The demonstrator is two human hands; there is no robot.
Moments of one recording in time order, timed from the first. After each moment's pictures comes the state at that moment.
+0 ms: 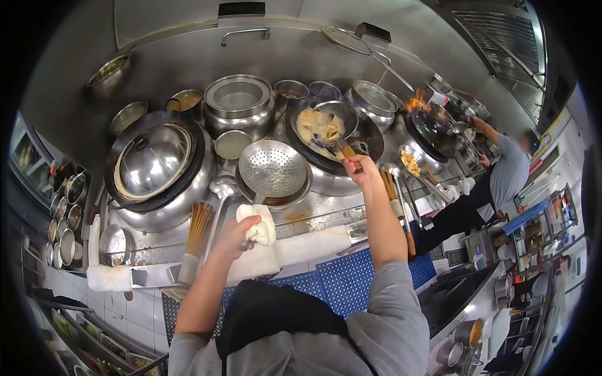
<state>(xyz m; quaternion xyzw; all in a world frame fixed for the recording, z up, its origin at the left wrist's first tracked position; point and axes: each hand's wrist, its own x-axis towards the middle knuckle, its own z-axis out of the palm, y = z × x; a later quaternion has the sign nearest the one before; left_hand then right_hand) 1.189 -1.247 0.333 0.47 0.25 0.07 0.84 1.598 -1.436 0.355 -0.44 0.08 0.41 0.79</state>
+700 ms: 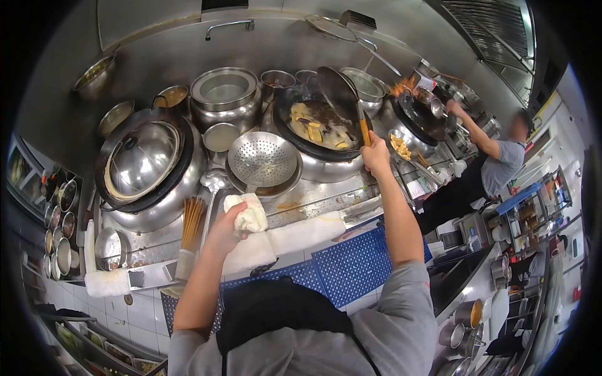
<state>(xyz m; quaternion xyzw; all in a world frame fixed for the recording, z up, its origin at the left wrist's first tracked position) 1.184 -1.243 0.325 0.40 0.23 0.06 0.89 1.529 -1.485 0.424 -0.90 -0.13 -0.07 0.40</state>
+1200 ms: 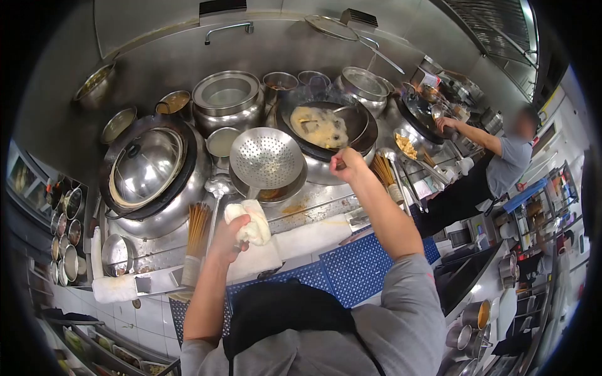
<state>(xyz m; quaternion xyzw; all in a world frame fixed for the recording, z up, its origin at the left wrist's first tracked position) 1.174 -1.251 0.347 0.45 0.26 0.11 0.85 1.513 -1.416 0.390 -0.56 0.13 0.30 0.77</state>
